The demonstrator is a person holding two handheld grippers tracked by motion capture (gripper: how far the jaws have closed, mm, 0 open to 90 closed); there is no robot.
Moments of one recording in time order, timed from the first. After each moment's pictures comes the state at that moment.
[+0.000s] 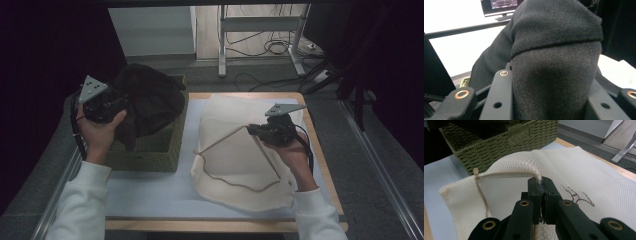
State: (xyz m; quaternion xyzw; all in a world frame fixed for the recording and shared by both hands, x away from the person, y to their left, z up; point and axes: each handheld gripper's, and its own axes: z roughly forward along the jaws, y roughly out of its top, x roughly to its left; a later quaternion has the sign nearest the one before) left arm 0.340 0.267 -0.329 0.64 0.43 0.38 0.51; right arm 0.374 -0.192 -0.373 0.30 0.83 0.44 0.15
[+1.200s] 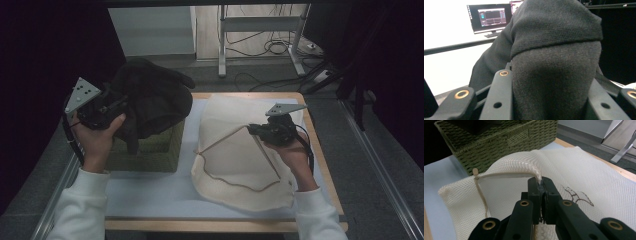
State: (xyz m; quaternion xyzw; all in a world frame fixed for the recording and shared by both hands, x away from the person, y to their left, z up) left arm 0.306 0.253 -0.307 0.63 0.38 0.38 0.56; right arm 0.374 -0.193 -0.373 0.30 0.83 0.44 0.15
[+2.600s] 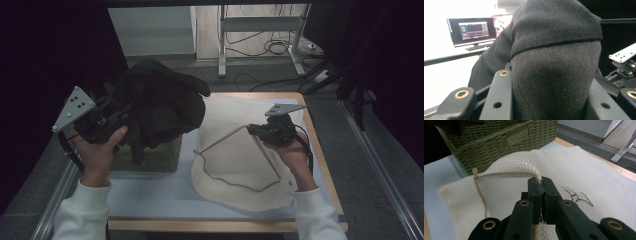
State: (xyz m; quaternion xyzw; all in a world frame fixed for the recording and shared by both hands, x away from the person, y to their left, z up) left arm 0.263 0.232 -0.292 0.62 0.32 0.35 0.62; right arm 0.375 -0.192 -0.375 0.30 0.83 0.44 0.15
